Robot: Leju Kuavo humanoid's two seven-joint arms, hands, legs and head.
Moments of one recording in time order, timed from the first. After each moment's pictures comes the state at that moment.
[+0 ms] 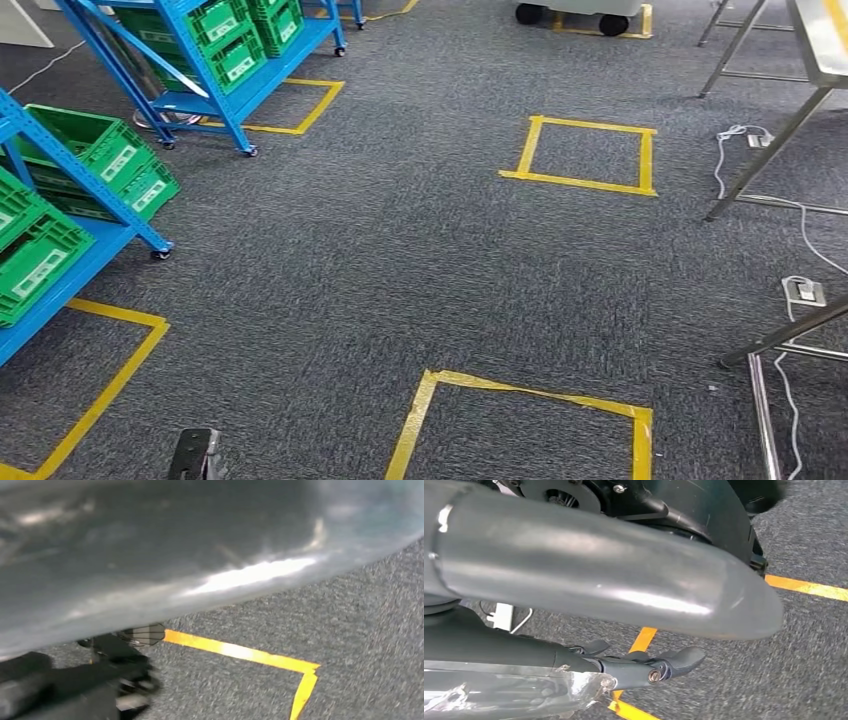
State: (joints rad) left arm 0.01 -0.13 0.19 -0.43 0.04 0.12 -0.49; right arm 0.58 0.36 -0.50 -1.29 0.29 0.41 0.07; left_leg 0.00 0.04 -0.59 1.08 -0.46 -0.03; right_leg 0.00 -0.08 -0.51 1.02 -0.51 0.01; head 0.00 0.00
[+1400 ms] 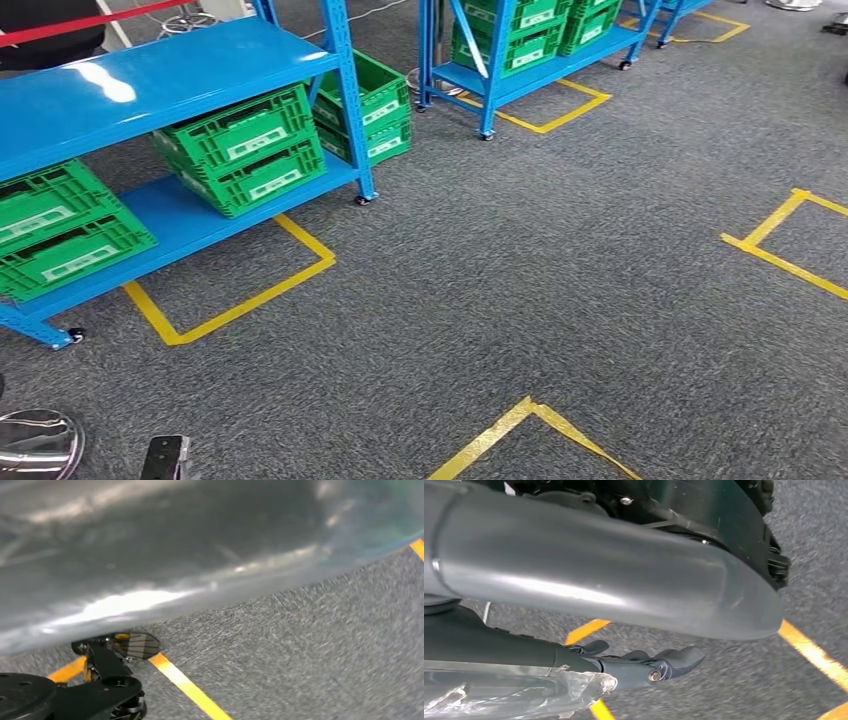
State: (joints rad) left arm 0.12 -0.12 0.17 -0.60 0.12 0.13 -0.44; right arm 0.64 0.36 -0.43 -1.40 0.30 0.35 0.08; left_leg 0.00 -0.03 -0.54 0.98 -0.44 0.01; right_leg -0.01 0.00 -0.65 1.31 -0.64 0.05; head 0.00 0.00
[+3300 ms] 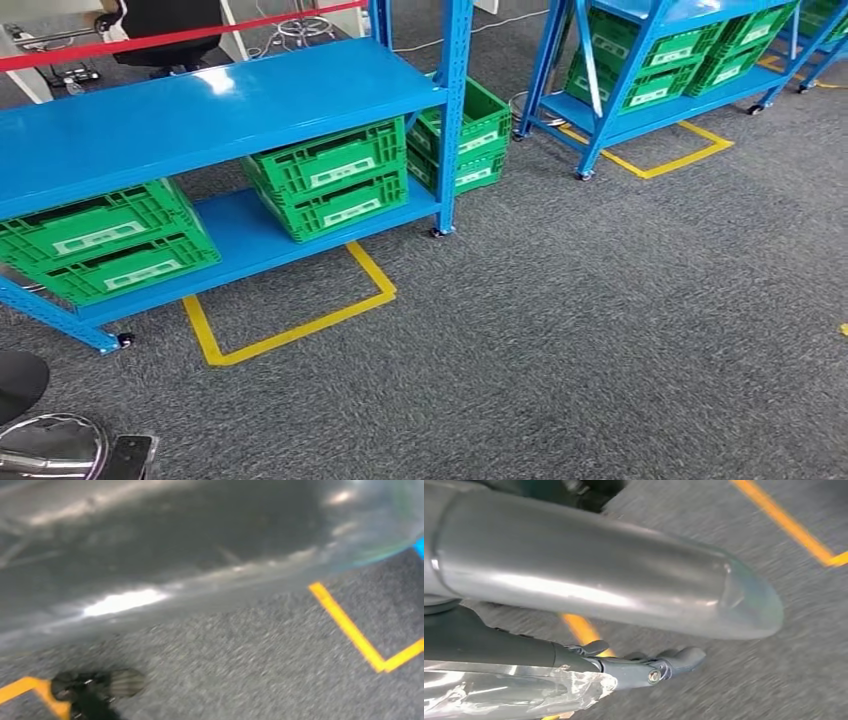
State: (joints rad) left arm 0.16 -0.19 0.49 -0.87 -0.26 -0.05 -0.43; right arm 0.20 0.25 -0.73 -0.77 0.44 0.33 -0.47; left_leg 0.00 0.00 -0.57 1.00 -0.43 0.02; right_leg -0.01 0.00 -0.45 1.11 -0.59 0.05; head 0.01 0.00
